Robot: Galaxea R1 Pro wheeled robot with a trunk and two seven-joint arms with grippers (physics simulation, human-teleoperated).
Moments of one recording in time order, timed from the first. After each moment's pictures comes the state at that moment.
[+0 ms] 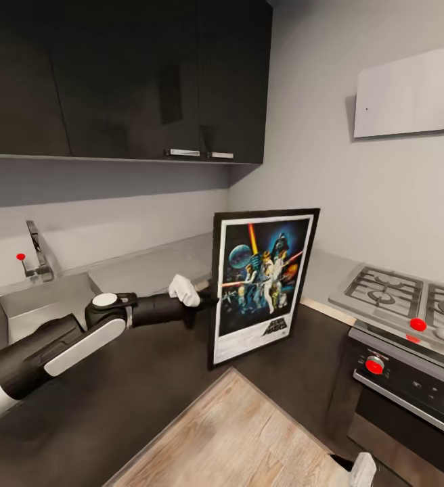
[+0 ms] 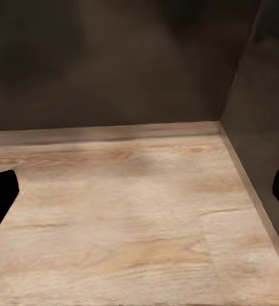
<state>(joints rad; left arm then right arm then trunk) -0.98 0.51 -0.99 -1.53 0.95 0.33 -0.34 -0.09 -0.26 -0.05 -0.67 0.04 -0.53 0.76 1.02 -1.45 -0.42</state>
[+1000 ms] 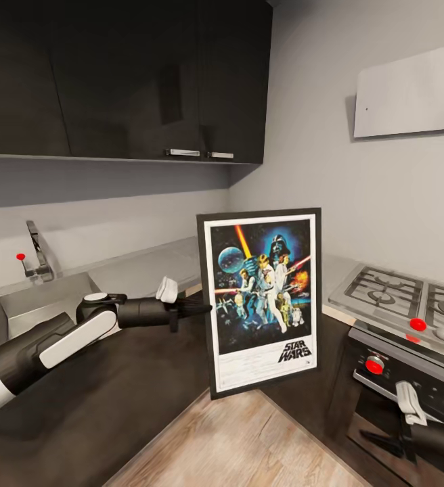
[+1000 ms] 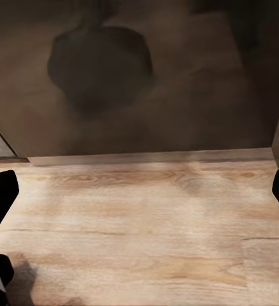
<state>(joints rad) -0.98 0.54 -0.98 -1.39 1.16 0.33 -0.67 -0.29 -0.48 -0.35 -0.85 0.01 -0.03 1.48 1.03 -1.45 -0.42</state>
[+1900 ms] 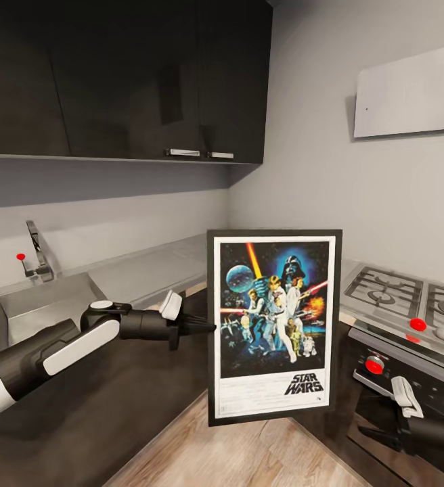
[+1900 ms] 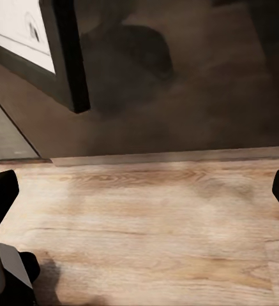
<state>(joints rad) -0.98 0.54 -1.05 -1.39 1.15 0.33 -0.76 -0.33 -0.48 -0.34 -0.85 0.03 0.05 1.55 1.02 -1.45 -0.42</state>
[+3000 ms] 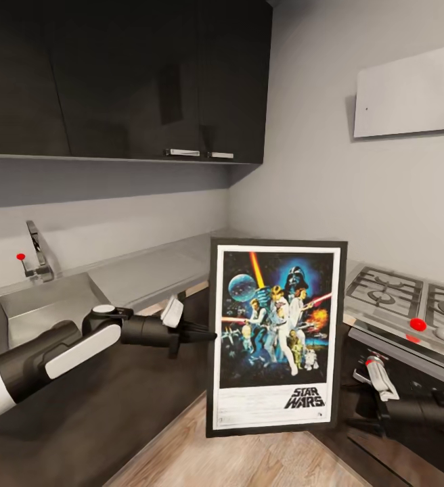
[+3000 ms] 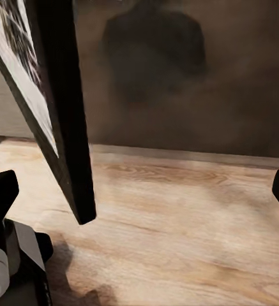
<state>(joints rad) -0.98 0.54 -1.09 -1.37 1.15 0.33 -0.79 -0.40 -0.47 -0.18 -0.90 0.02 0.10 1.56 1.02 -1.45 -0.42</state>
